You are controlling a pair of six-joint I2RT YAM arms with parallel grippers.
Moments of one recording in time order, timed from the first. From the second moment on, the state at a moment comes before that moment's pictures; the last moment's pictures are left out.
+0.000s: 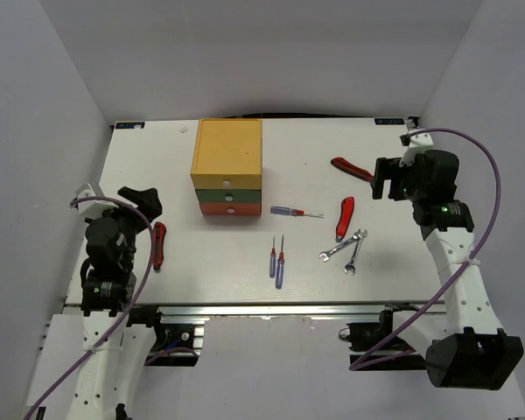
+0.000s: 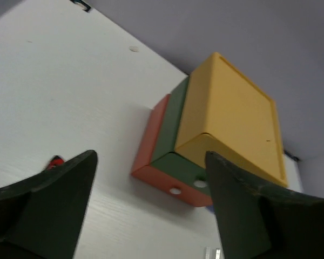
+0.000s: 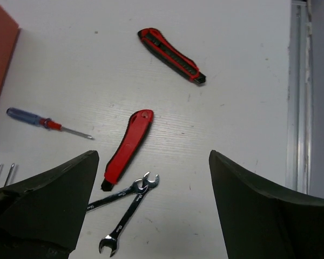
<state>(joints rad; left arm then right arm) -0.02 0.49 0.69 -0.31 -0.19 -0.58 0.01 1.03 1.04 -0.48 -0.14 -0.07</state>
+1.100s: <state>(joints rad) -0.55 0.98 0.47 0.27 -0.14 -1.03 0.07 1.16 1.03 -0.66 -0.95 -0.51</state>
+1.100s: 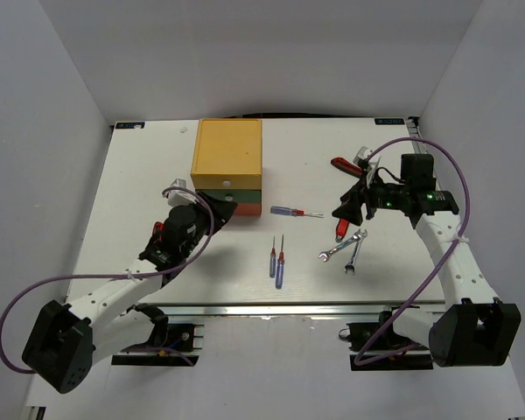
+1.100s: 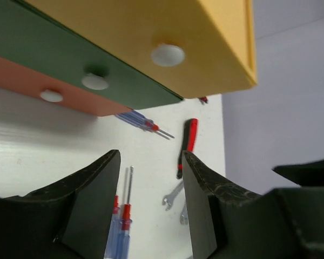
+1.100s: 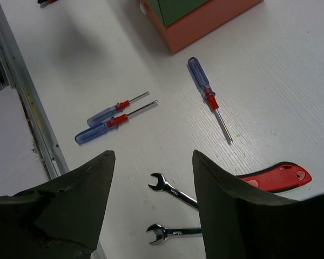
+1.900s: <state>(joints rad) -0.56 1.10 0.57 0.37 -0.36 -1.13 0.07 1.16 1.02 -0.62 -0.93 -0.51</state>
